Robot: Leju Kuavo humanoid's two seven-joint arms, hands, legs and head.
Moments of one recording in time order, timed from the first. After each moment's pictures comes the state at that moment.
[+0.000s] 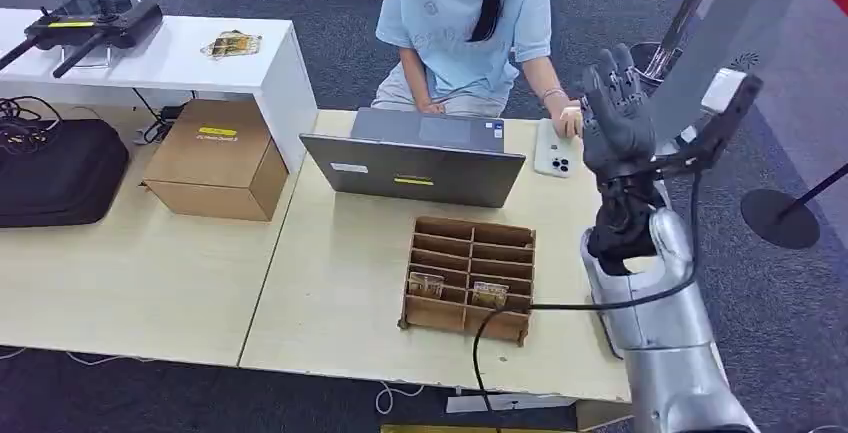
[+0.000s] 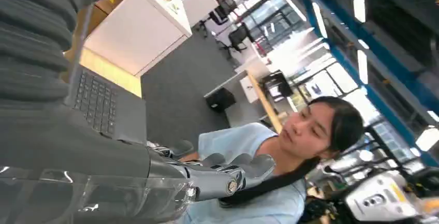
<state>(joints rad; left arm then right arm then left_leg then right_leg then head) -0.05 -0.03 -0.17 -0.22 -0.47 -0.09 0.04 -0.55 -0.03 0.05 -1.28 -0.68 -0.04 -0.21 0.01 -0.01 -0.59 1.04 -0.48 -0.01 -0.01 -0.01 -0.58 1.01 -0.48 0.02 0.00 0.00</state>
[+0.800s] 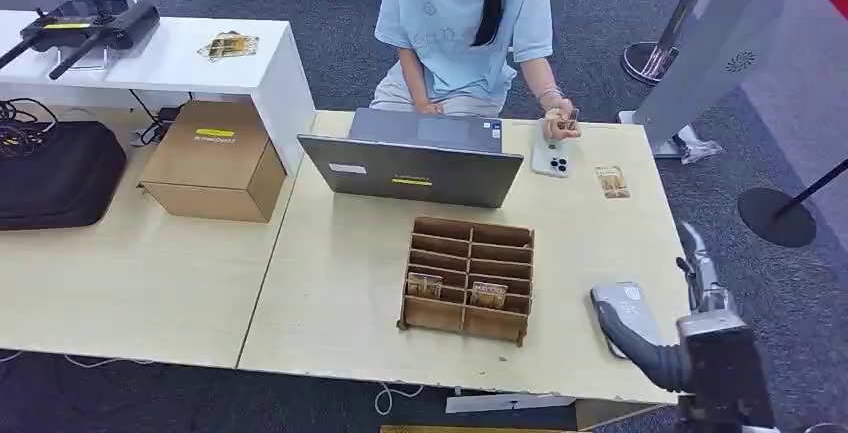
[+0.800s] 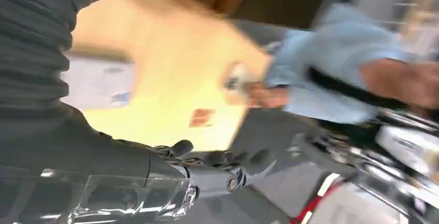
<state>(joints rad) -0.01 -0.03 -0.11 -0.20 -0.41 -0.03 0.08 0.30 -0.18 0.01 -2.08 0.44 0.01 0.08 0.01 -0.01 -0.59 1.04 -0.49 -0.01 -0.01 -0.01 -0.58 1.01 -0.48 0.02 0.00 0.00</state>
